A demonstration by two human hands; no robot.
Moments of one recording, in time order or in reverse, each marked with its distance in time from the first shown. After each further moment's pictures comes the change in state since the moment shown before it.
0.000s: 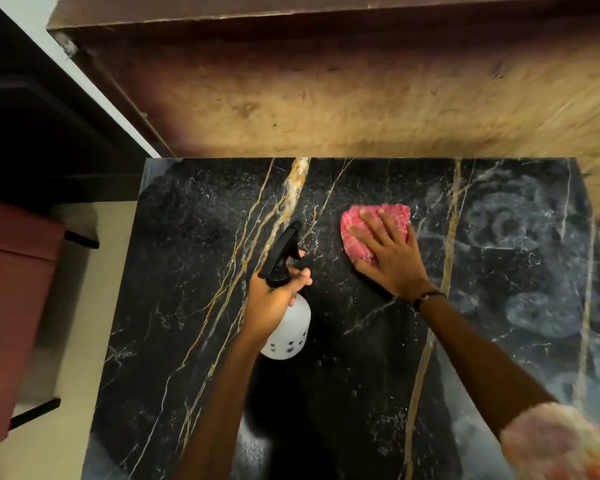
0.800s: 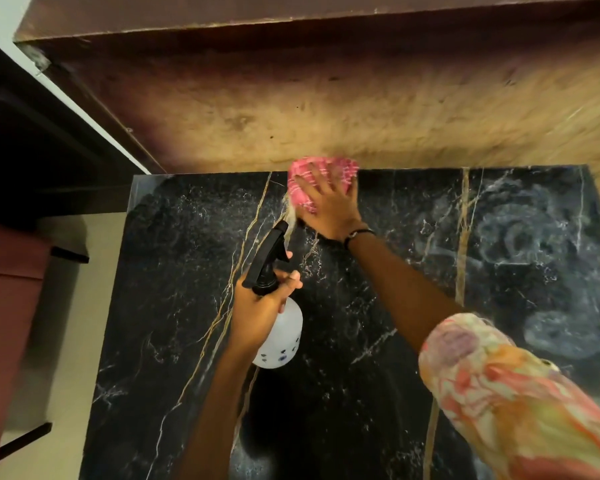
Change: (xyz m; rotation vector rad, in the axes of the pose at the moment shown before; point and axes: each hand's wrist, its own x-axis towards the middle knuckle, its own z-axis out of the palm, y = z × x) left_hand 0.034 0.011 -0.015 -0.034 0.023 0.067; right_hand 0.167 -0.055 -0.013 0.027 -0.071 0.104
